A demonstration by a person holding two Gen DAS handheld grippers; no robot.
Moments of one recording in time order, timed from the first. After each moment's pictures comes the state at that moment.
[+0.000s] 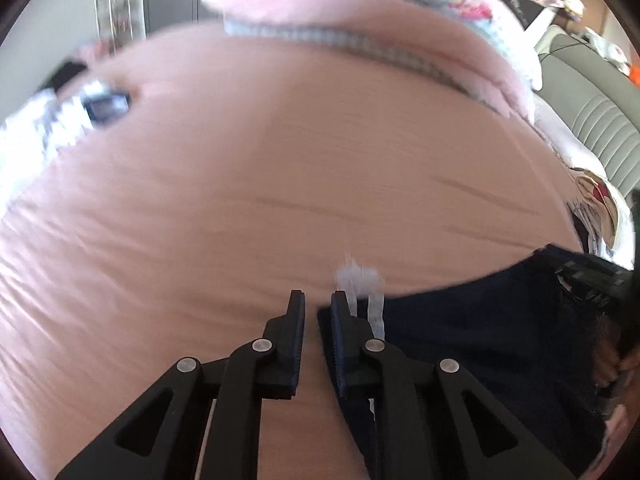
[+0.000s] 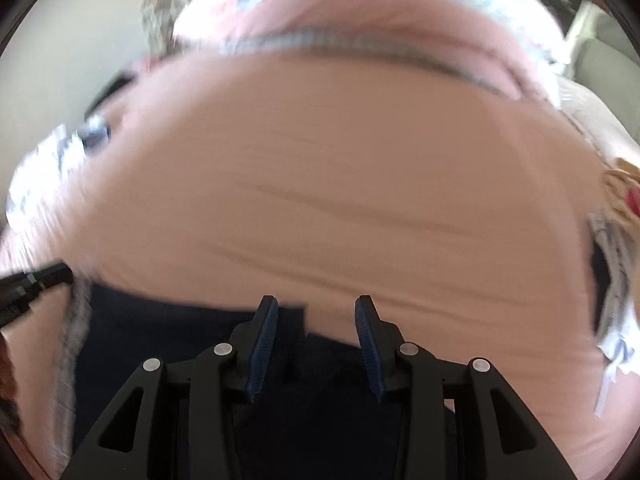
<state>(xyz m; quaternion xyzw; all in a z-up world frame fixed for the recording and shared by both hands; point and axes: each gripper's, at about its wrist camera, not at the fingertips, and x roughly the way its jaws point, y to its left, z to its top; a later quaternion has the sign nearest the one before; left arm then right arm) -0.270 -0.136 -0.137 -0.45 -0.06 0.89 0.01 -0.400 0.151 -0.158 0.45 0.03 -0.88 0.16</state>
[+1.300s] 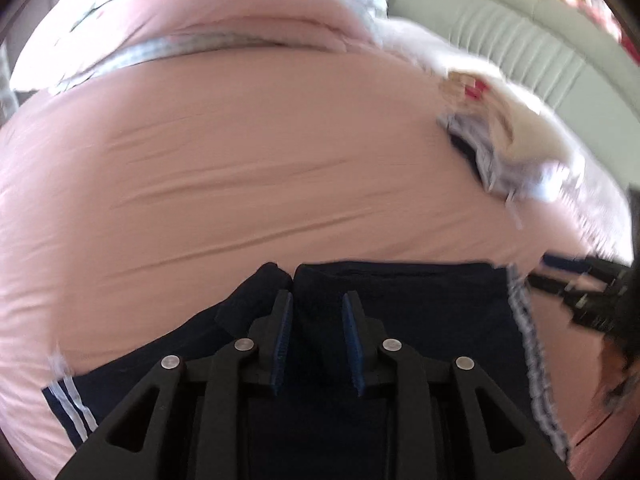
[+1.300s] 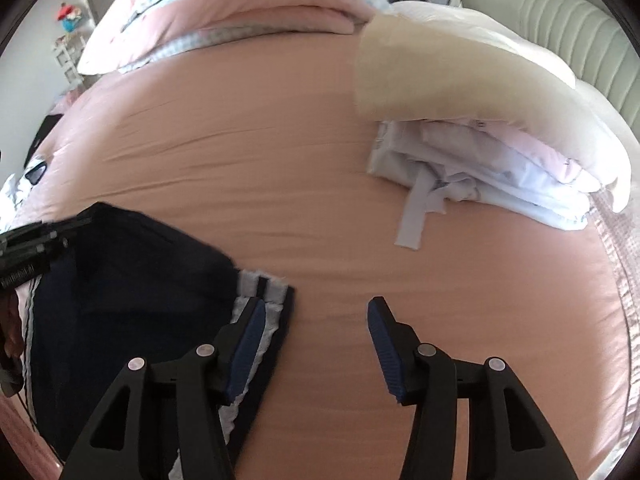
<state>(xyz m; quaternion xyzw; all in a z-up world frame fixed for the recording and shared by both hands) -0.307 0.068 -0.140 -0.50 0.05 0.84 0.22 -0.312 0.305 -0.154 0.52 -0.02 -0.85 0.03</state>
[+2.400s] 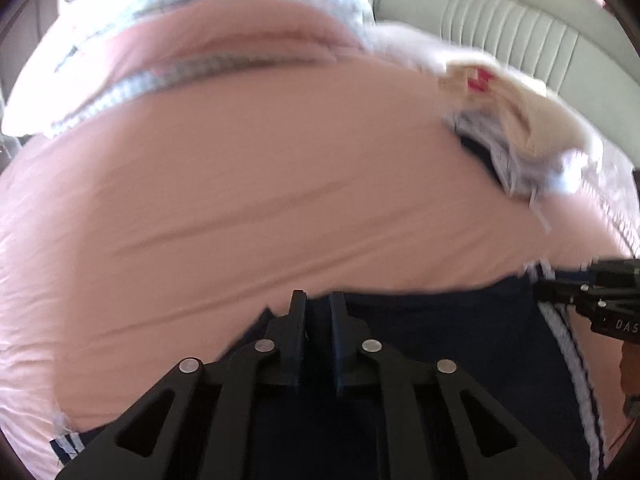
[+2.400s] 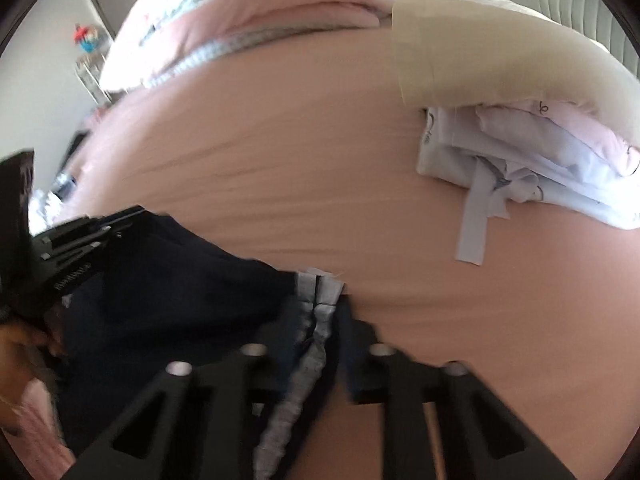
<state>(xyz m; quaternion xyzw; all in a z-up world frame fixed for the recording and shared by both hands) -0.322 0.093 -0.136 -0.41 0.08 0.88 0.20 -0.292 0.288 -0.158 0.50 -0.08 -0.86 0.09</state>
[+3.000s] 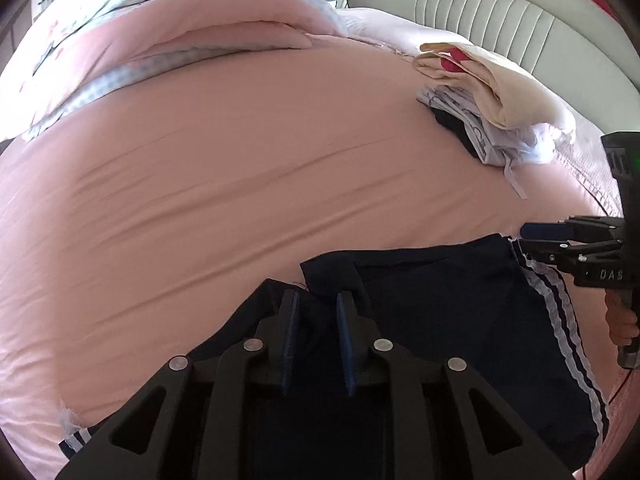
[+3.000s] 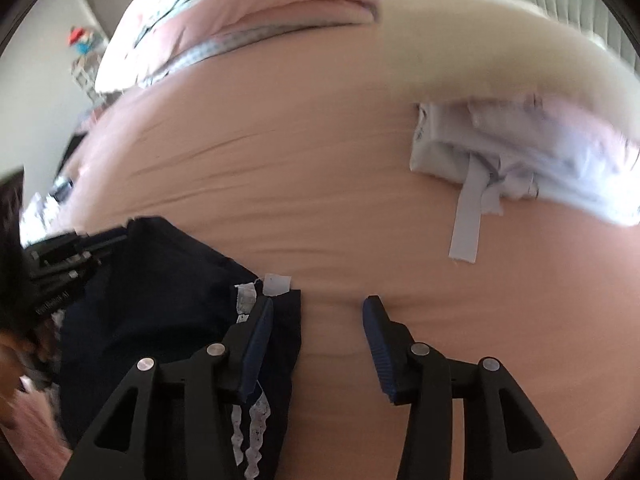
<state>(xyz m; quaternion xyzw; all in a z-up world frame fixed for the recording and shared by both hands) -0.315 0.088 -0.144 -0.46 0.10 0.84 0.26 -0.317 0.288 -0.181 0.51 -0.06 -0.85 0.09</state>
